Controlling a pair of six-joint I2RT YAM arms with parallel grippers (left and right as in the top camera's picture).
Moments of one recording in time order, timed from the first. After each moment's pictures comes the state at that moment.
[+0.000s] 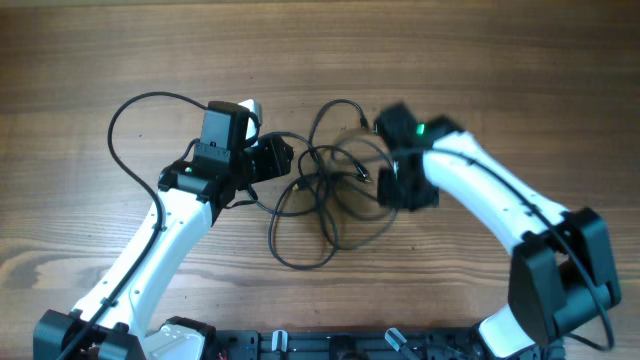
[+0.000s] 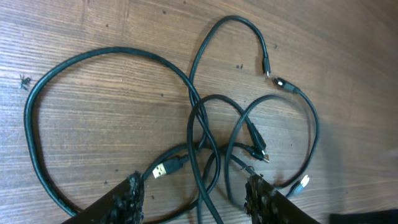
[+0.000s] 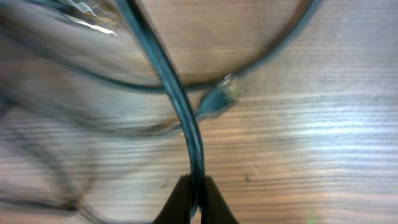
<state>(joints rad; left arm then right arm) -0.29 1.38 0.91 -0.46 0.23 -0.54 0.46 1.73 1.29 -1.15 -0.08 0.52</state>
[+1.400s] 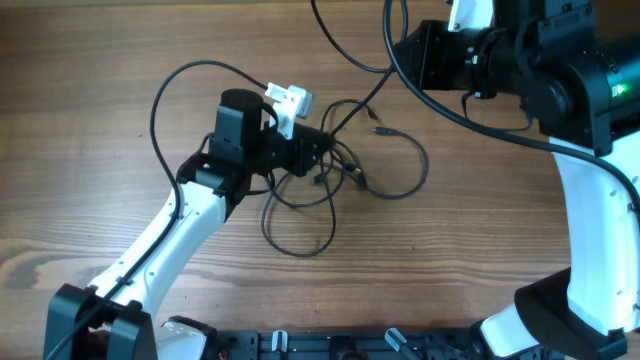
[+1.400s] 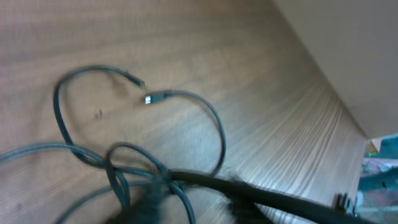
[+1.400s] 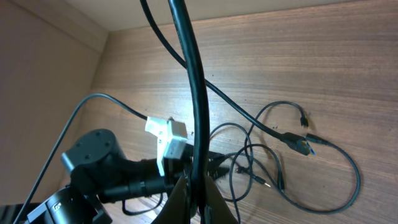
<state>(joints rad) -0.35 1.45 0.91 -0.11 0.62 -0.21 0.37 1.72 2.40 -1.44 -0.30 0.40</state>
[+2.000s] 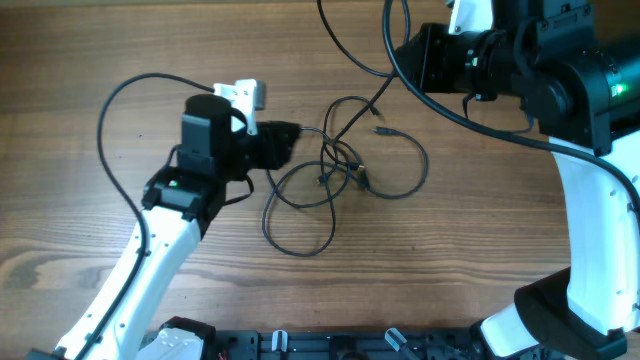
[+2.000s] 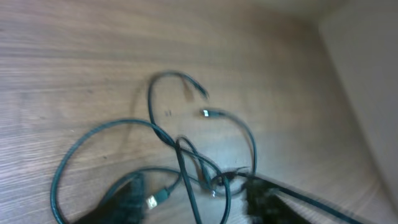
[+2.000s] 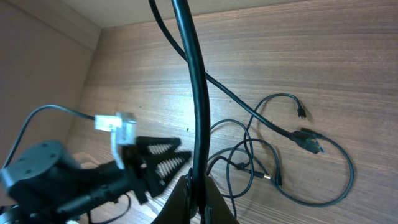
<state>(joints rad) -0.29 1.28 0.91 -0.29 0.38 -0.39 0.37 1.72 2.40 -1.46 -0.28 0.40</state>
